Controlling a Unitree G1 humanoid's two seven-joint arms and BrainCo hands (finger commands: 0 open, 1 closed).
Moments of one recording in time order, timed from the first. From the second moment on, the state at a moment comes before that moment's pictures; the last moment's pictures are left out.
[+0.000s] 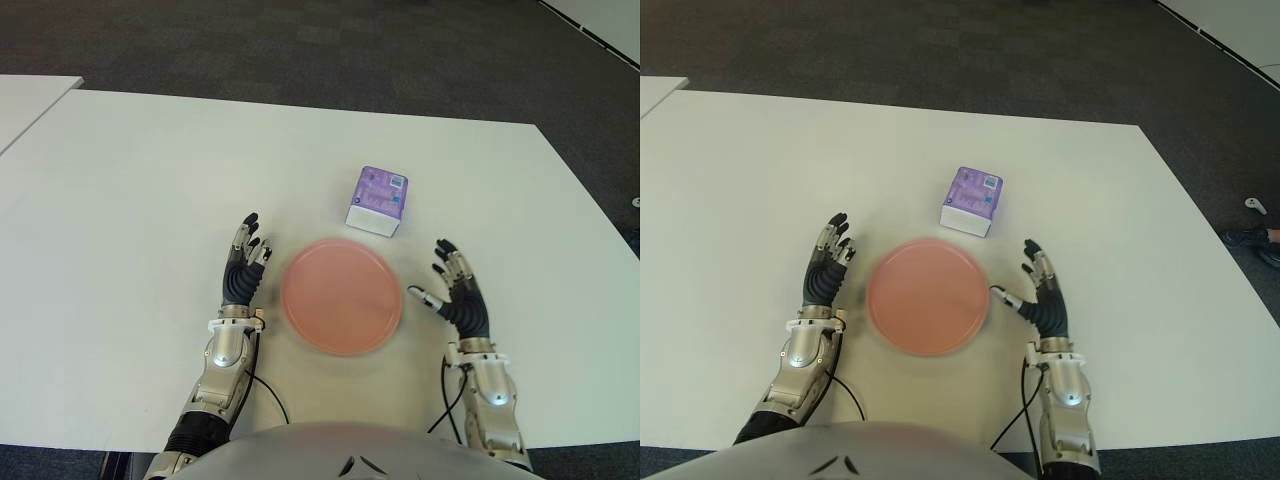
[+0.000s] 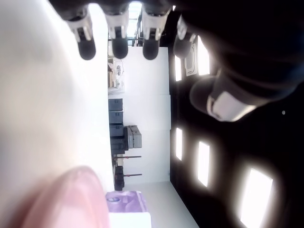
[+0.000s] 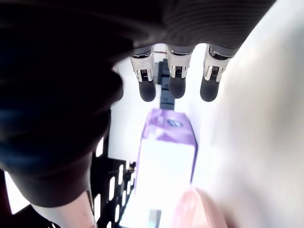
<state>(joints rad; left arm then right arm) 0.13 -0.06 -0.15 0.38 0.09 -0.54 0.21 0.30 -0.19 -0.18 0.01 0.06 -0.42 0.12</state>
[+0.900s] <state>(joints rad) 0.09 -0.05 -0.17 0.41 0.09 -0.54 0.20 -0.26 -0.47 -0.29 -0.38 -0.04 0.01 0.04</state>
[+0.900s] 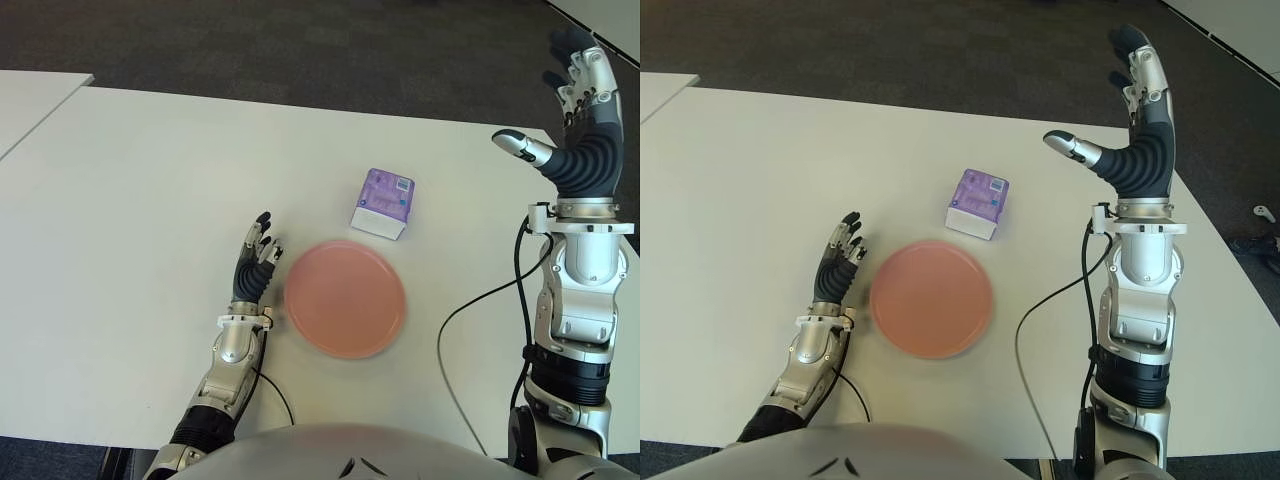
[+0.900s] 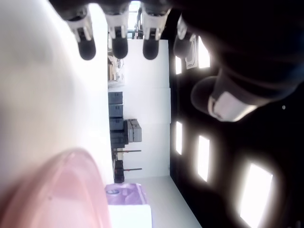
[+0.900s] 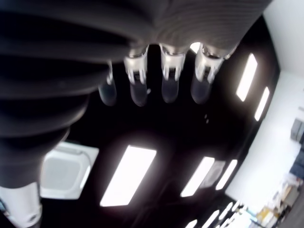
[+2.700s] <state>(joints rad) 0.05 -0.05 -0.14 0.47 0.05 -0.61 0.18 -0.64 -0.55 0.15 0.48 -0.46 -0.29 0.13</state>
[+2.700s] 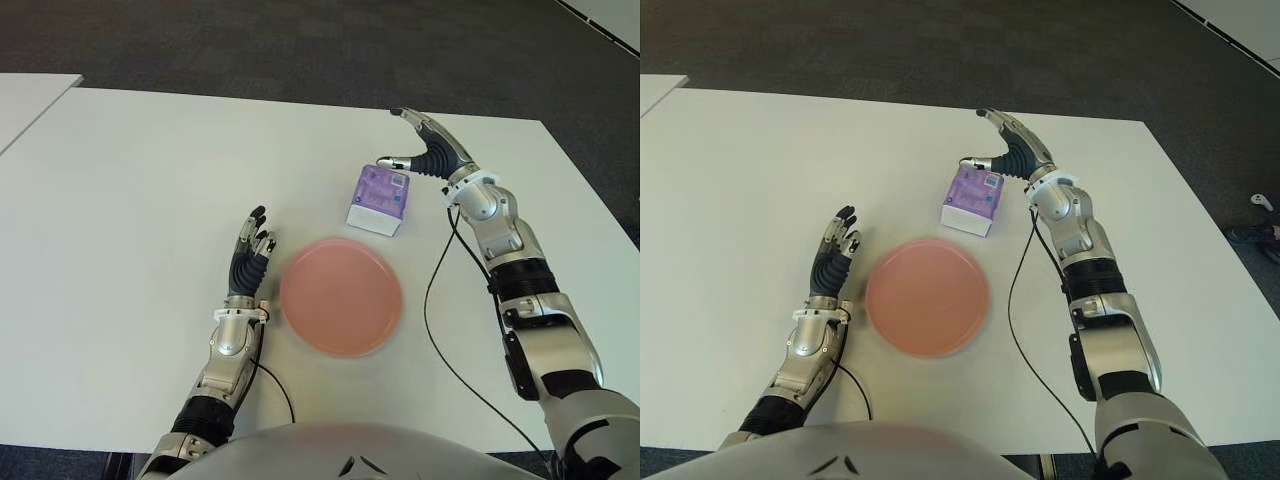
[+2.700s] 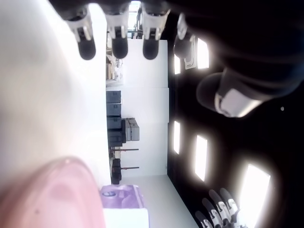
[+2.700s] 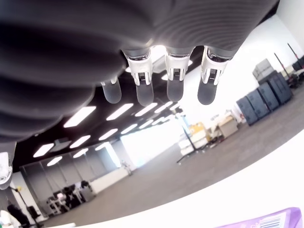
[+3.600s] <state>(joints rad) 0.02 -0.04 -0.13 0.51 0.05 -0.66 0.18 -0.68 -0.57 0.20 0.69 -0.47 -0.33 0.15</state>
